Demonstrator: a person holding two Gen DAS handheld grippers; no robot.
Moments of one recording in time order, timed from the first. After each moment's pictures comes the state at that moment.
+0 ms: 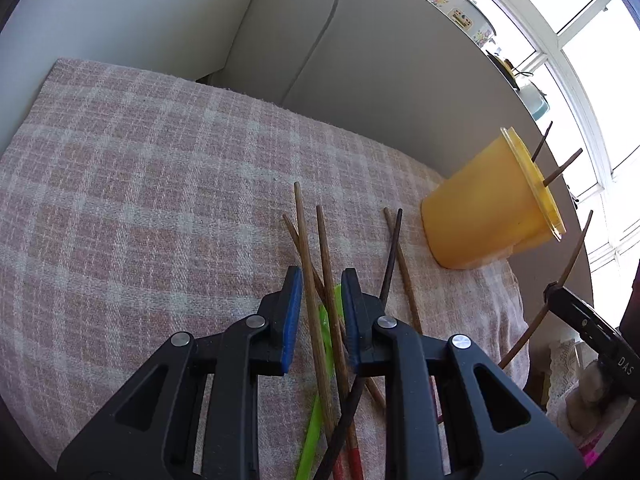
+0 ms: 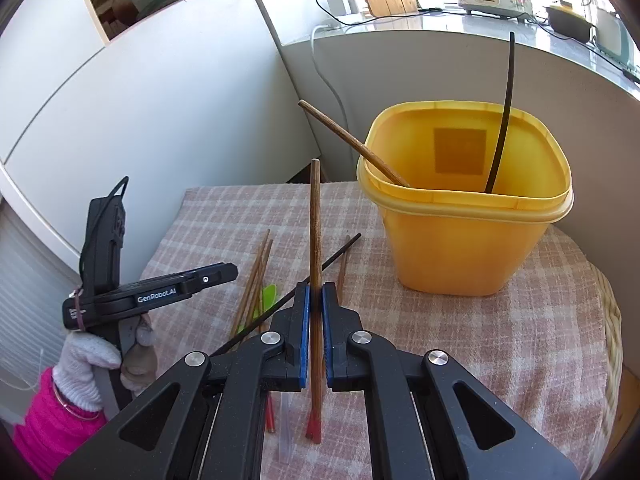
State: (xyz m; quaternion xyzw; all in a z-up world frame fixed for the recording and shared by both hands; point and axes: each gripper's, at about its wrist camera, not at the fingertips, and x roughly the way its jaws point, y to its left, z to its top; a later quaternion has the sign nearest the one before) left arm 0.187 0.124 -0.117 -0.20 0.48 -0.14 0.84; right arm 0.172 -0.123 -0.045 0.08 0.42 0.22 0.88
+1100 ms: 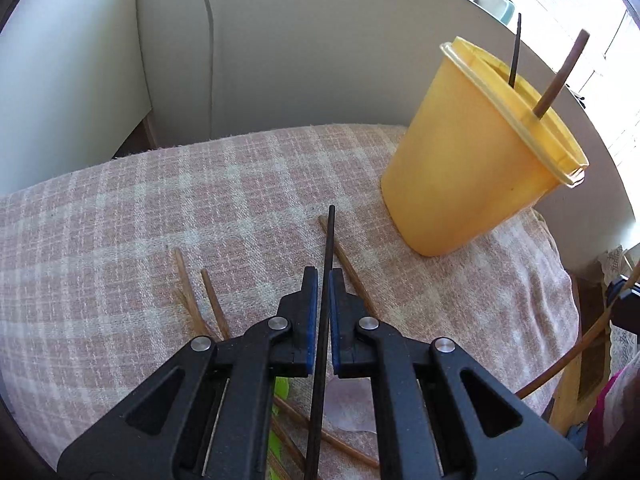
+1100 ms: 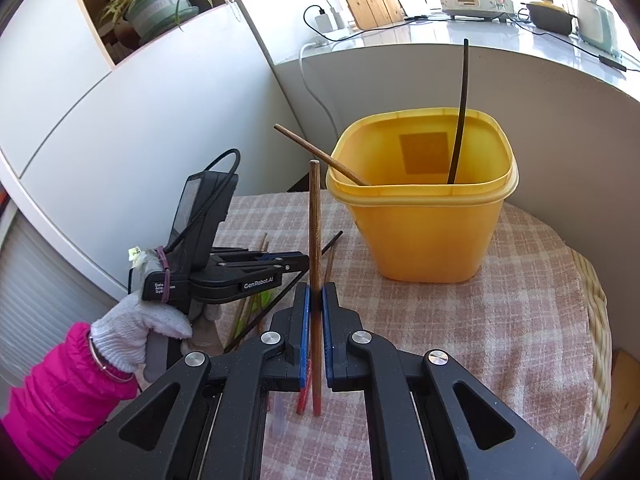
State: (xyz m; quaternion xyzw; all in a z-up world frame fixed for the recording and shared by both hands) left arm 0.235 0.030 -0.100 -0.02 0.50 -0.18 0.85; right arm 0.153 -0.159 -0.035 0.11 0.40 0.22 0.88
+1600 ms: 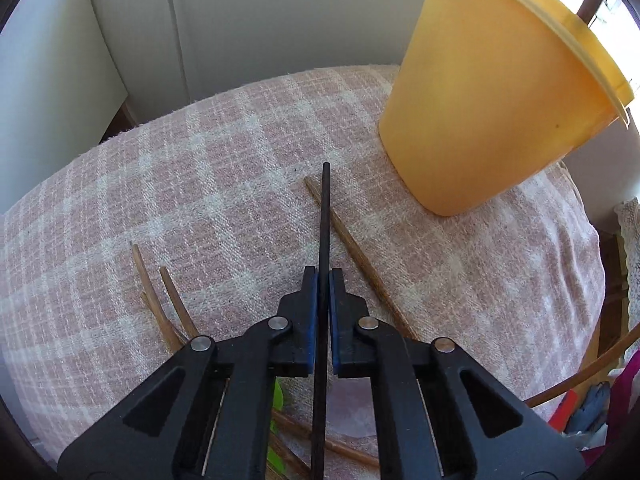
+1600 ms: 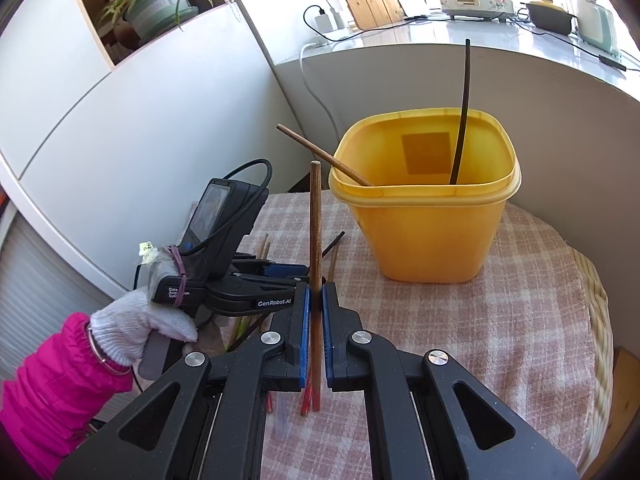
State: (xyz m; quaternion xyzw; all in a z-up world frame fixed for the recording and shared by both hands) left arm 0.252 -0.002 -0.129 0.04 0.56 -0.19 0.81; right arm 0.152 -0.156 -0.037 0.11 0.40 0.22 0.88
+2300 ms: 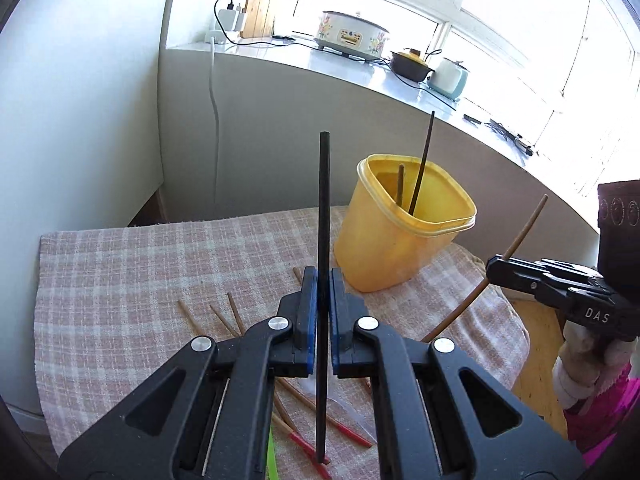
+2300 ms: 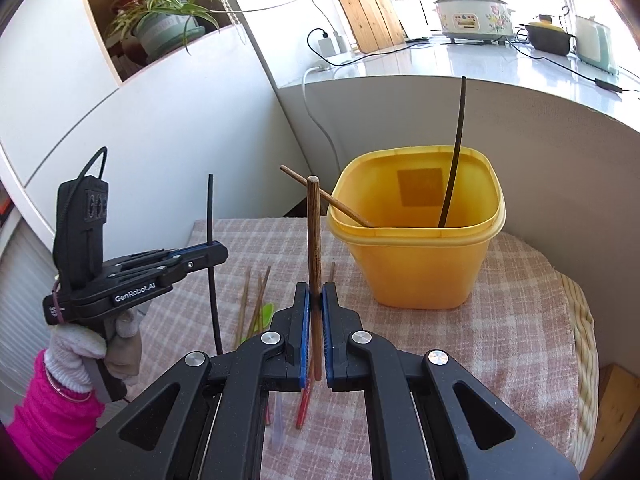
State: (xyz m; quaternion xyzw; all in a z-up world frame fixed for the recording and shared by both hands) left arm 0.150 0.073 0.008 -0.06 0.37 -0.21 0.90; right arm 0.149 -0.158 -0.016 0.10 0.37 0.22 0.90
